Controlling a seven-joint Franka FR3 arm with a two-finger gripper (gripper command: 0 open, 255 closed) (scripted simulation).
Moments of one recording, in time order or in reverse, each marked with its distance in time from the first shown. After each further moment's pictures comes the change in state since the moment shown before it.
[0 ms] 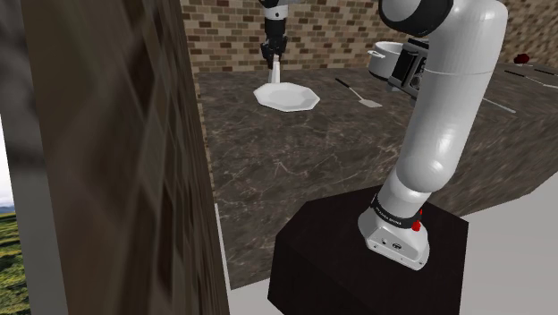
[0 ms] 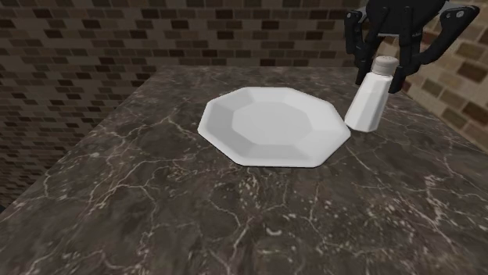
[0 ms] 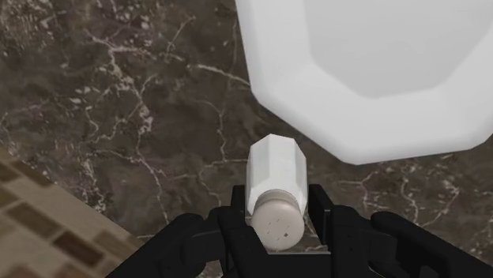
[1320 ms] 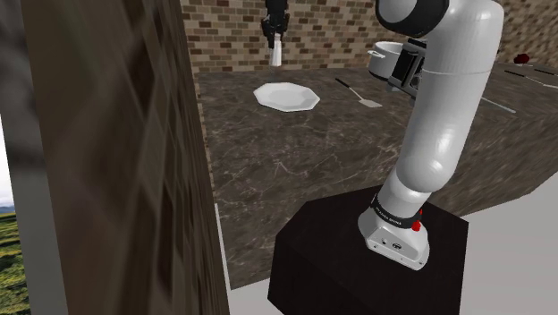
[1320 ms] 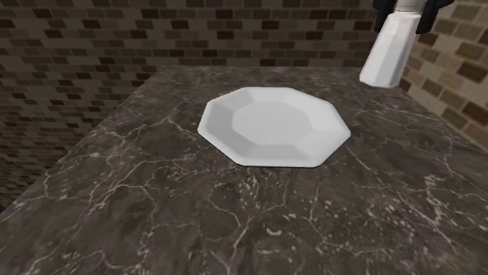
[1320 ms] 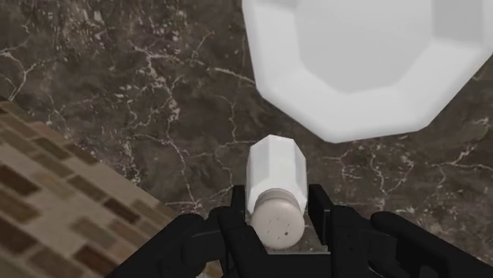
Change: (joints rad) arm -0.004 0.017 -0.001 0.219 0.006 -0.201 -0.013
